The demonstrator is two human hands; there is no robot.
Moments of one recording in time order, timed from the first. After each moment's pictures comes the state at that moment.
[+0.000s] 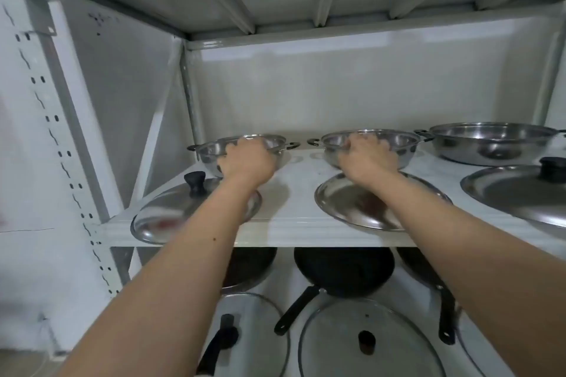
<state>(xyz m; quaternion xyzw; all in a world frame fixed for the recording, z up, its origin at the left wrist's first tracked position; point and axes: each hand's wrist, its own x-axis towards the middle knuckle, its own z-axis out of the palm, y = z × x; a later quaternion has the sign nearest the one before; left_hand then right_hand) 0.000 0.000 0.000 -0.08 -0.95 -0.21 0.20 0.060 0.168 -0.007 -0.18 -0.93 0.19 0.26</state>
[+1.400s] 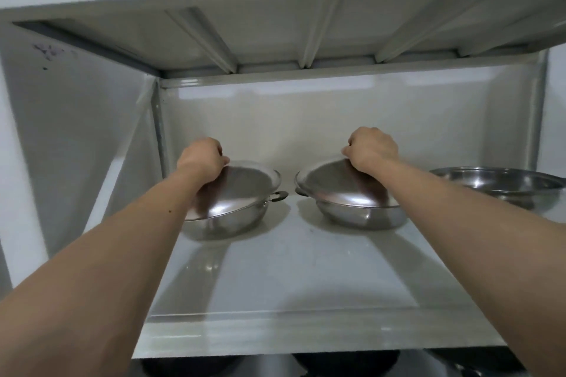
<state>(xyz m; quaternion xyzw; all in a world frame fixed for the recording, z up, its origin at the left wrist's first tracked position) -0.151 -0.021 0.070 -0.12 -0.93 -0.21 0.26 -0.054 0.240 0.069 -0.23 -0.91 0.12 0.33</state>
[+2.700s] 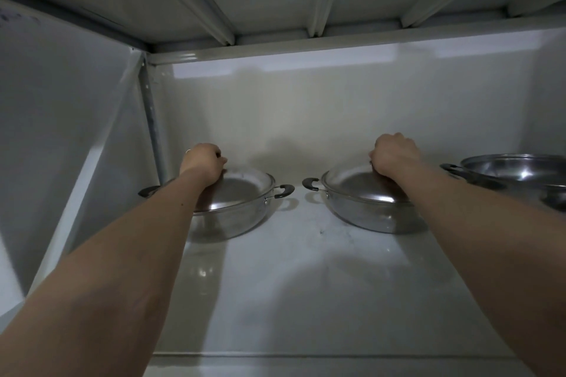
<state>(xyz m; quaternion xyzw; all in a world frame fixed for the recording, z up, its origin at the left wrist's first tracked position) -0.261 -0.002 0.025 -0.10 -0.94 -0.18 0.28 -0.150 0.310 0.022 -0.28 -0.92 0.07 0.27</state>
